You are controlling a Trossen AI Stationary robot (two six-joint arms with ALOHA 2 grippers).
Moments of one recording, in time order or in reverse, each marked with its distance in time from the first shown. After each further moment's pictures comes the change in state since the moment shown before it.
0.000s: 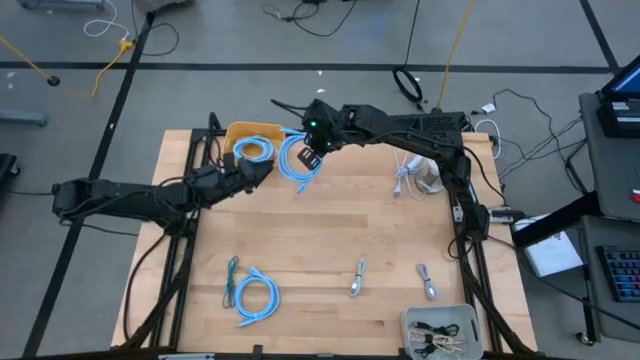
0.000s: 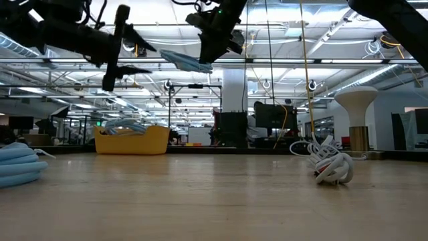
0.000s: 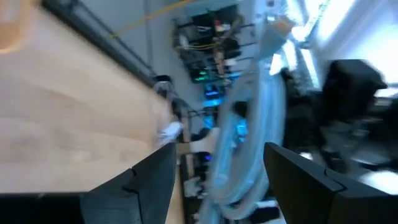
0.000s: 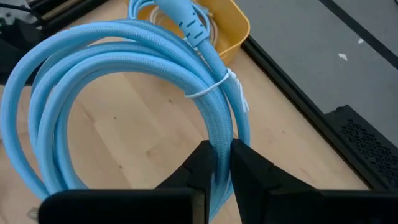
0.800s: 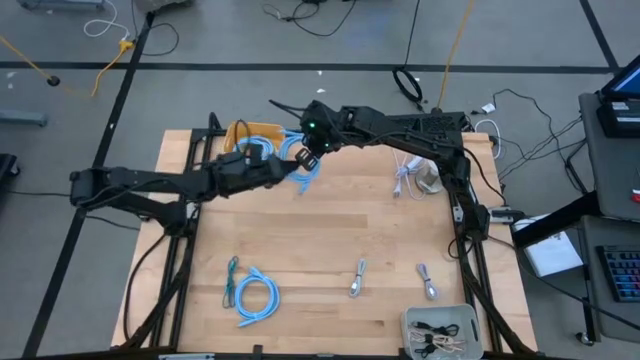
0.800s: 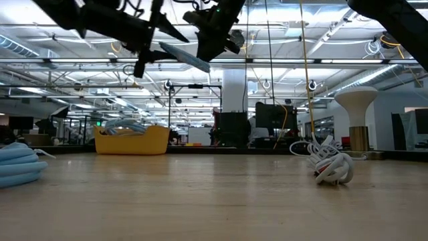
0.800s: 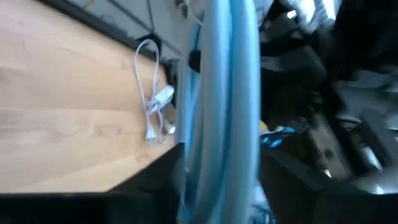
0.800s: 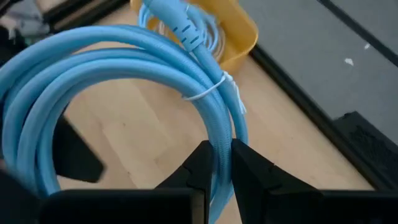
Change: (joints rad) left arm 0.005 0.279 0.315 -0.121 0.177 0.070; right arm 0.008 0.001 0.000 0.029 -0.005 0.010
